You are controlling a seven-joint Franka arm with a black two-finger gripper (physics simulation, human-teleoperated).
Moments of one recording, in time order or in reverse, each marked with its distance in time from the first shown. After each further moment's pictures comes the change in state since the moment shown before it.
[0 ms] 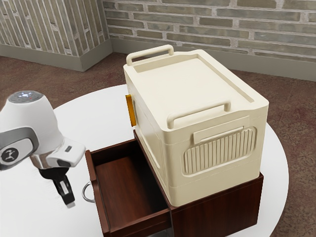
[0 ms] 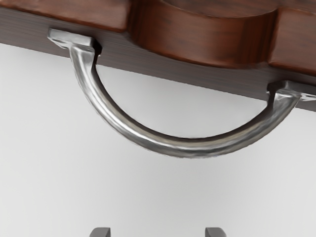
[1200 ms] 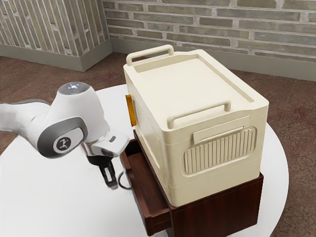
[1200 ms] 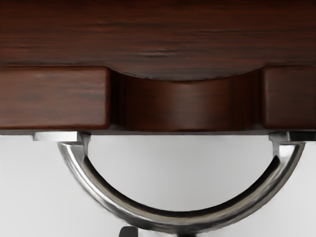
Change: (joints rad) arm -0.002 0.374 -0.100 0.223 -0.076 0.238 0.172
